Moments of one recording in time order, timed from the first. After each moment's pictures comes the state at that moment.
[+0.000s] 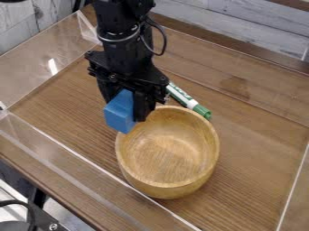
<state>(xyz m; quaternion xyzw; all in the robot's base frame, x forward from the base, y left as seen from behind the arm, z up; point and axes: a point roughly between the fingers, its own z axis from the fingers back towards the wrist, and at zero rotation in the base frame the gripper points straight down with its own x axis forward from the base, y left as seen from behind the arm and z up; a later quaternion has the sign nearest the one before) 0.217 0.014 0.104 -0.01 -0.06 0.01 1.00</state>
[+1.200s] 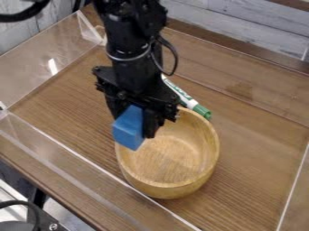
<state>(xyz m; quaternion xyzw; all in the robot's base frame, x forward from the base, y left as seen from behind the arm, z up) 0.207 -0.005 0.098 -0.01 -0.07 0.01 1.00</state>
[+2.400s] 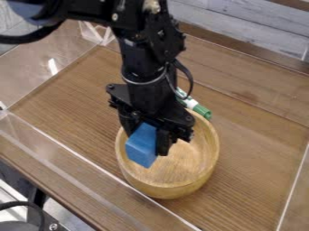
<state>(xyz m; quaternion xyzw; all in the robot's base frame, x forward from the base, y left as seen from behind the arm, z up) 0.202 -0.026 0.086 -0.01 -0.08 0.00 1.00</state>
